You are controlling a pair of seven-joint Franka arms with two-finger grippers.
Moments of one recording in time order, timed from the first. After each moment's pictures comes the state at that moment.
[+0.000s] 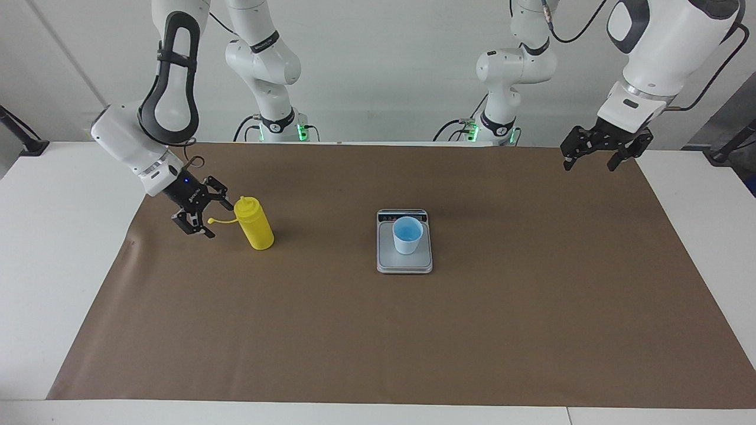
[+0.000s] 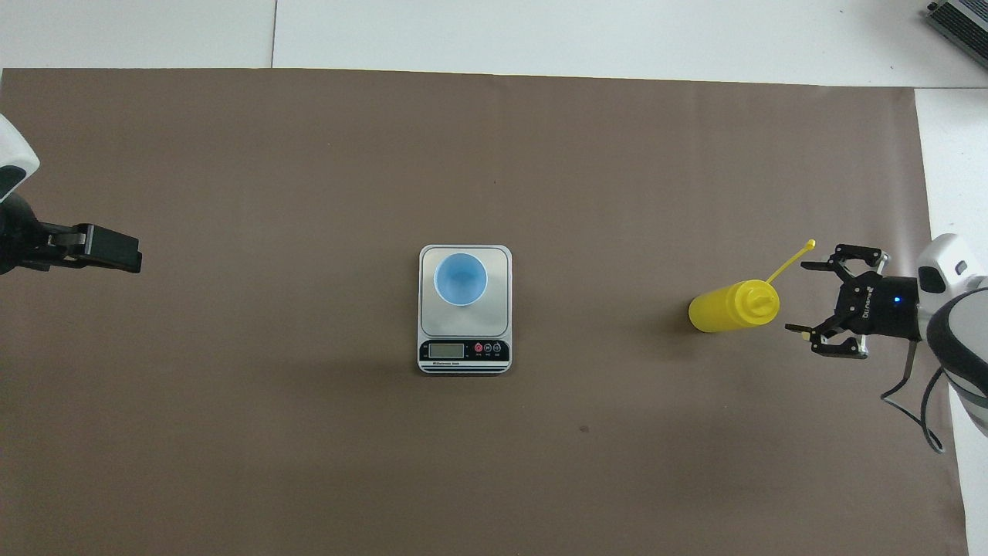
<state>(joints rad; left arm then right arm) -0.01 -0.04 -0.08 -1.64 0.00 1.60 -0.01 -0.40 -0.03 0.13 -2.25 0.63 2.21 -1.90</state>
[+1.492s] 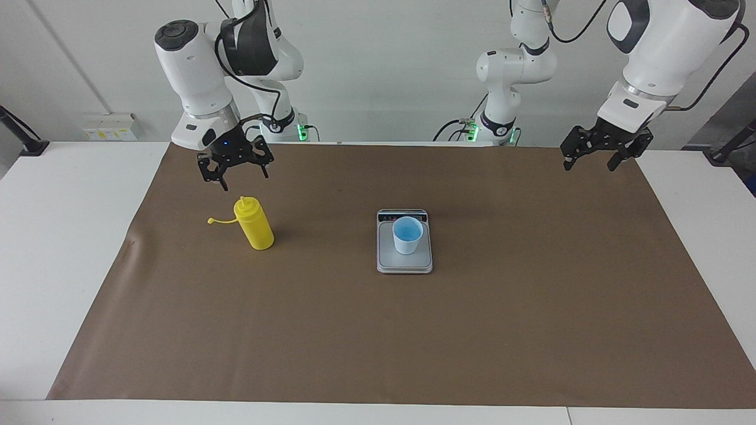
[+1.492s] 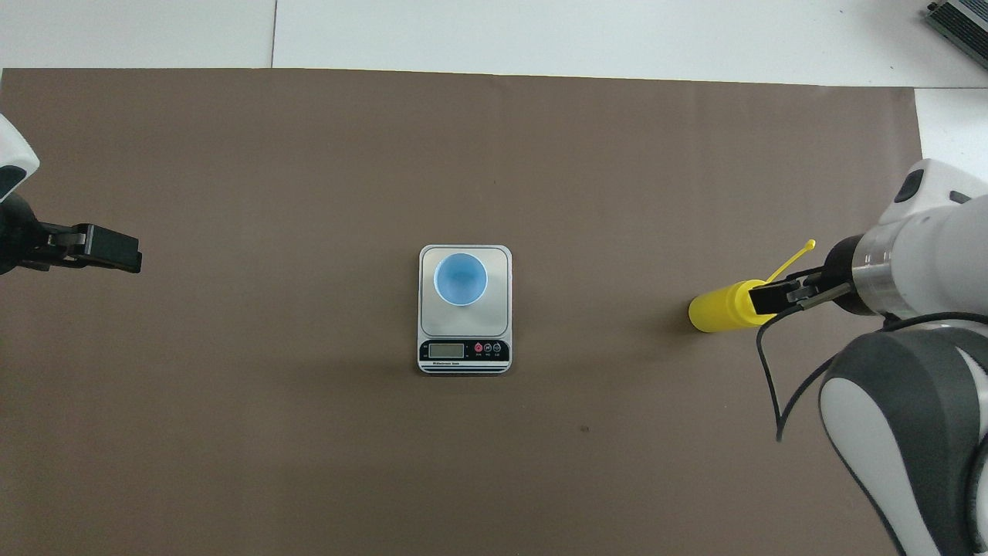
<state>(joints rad) -0.01 -0.04 -0.08 -1.64 0.00 1.60 -0.01 -0.05 -0.13 0.15 -1.90 -0.05 1.84 -0.17</state>
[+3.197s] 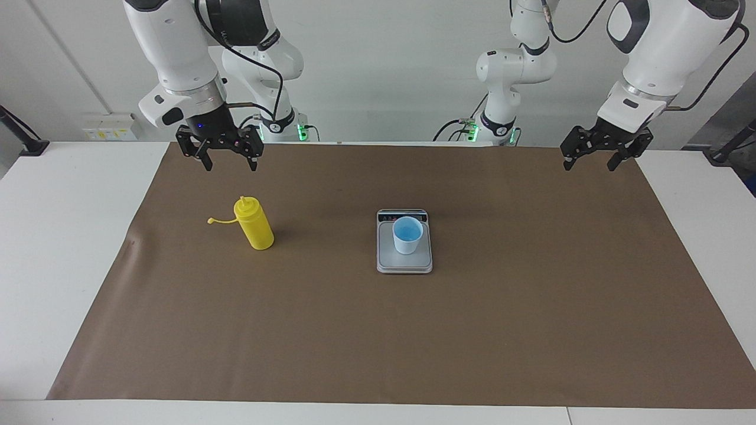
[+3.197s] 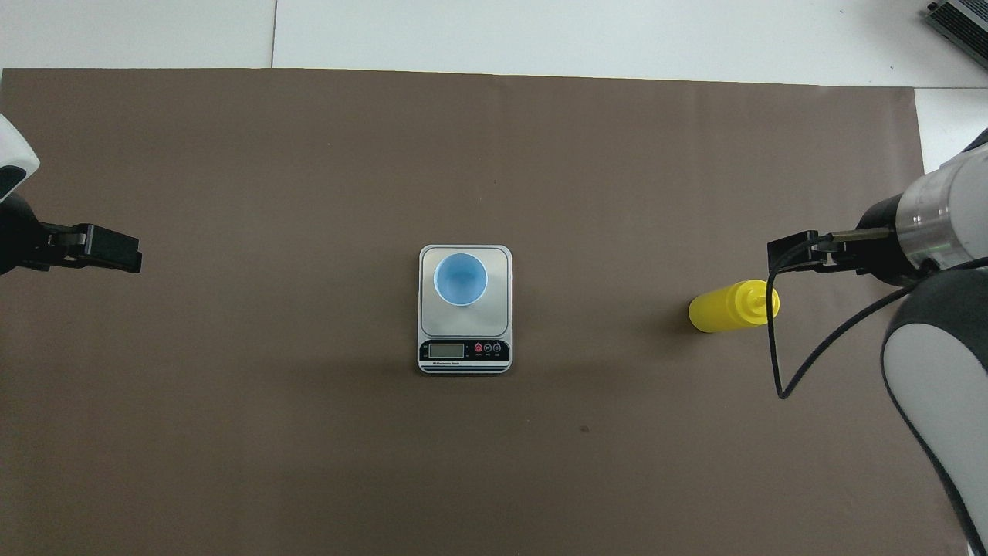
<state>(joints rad) -0.01 -0.04 -0.08 -1.64 0.00 1.60 -0.01 -0.05 -0.04 0.15 -1.68 -0.01 1.66 0.11</state>
